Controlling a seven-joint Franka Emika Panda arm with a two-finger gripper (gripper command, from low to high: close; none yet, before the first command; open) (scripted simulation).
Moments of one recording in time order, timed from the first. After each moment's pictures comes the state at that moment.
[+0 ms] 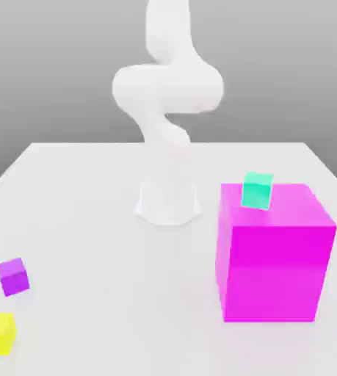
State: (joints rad) arm -0.06 -0.71 0.01 -2.30 -0.02 2.33 0.88
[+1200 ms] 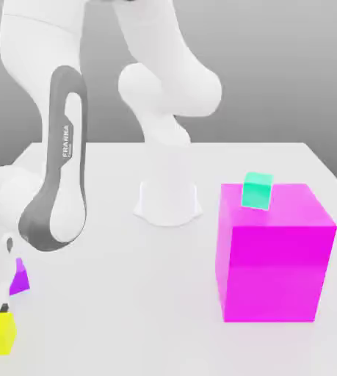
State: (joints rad) arm -0.53 0.49 -0.06 -2.30 0.08 2.78 1.64
